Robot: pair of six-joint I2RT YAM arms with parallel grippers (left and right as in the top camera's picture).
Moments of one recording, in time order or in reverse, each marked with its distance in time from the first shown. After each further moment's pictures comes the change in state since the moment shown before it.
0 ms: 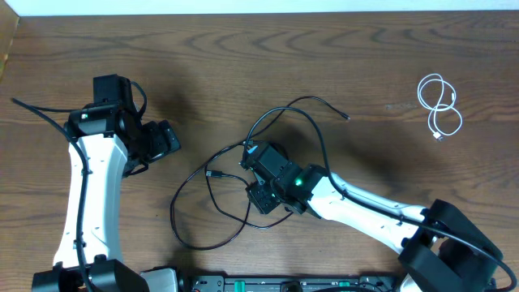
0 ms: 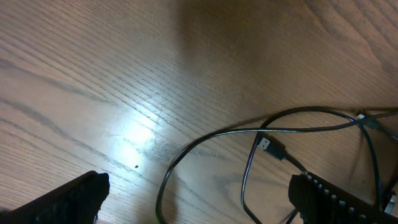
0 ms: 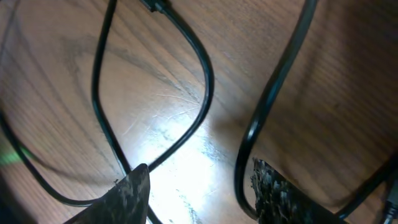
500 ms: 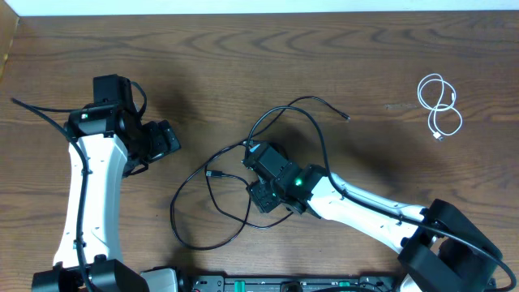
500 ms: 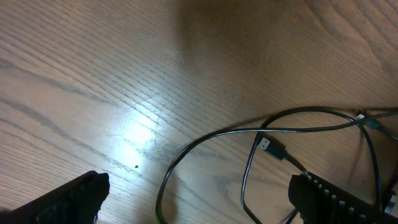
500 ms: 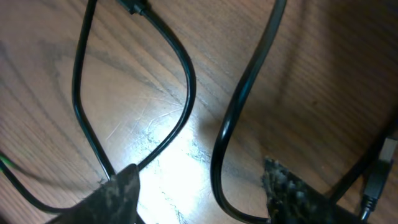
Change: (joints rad) left arm 0.000 0.000 0.000 0.000 0.000 0.000; right arm 0.000 0.002 -0.001 -0.006 0.041 0.006
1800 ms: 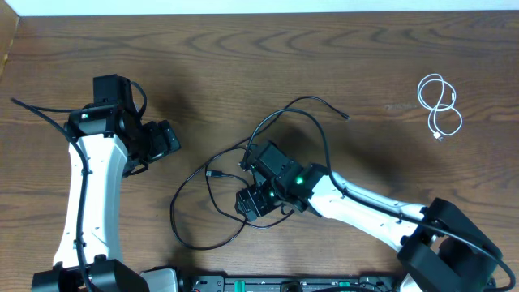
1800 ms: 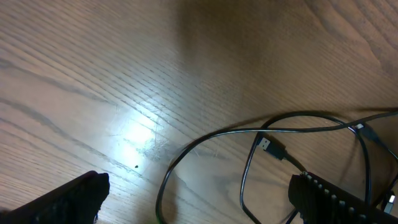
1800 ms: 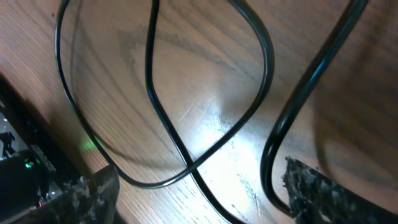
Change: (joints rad) left arm 0.000 0.000 0.000 0.000 0.000 0.000; right arm -0.014 0.005 -0.002 0.023 -0.251 0.154
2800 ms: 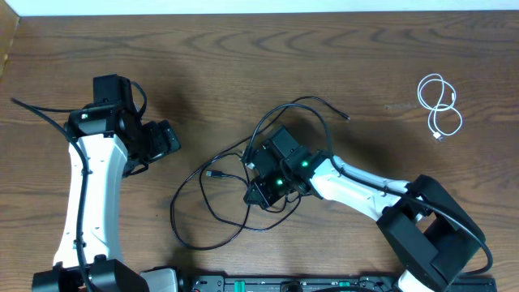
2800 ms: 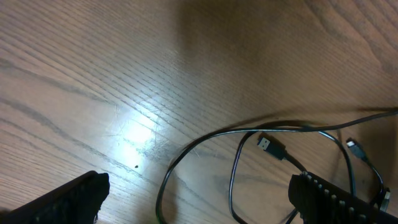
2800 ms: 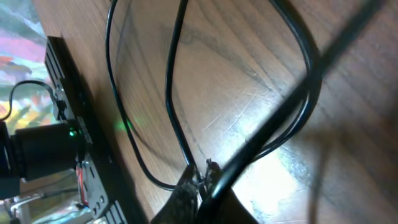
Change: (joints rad) left arm 0.000 0.000 0.000 0.000 0.000 0.000; right arm -0.122 0.110 -0.001 0.100 -0.333 -0.175
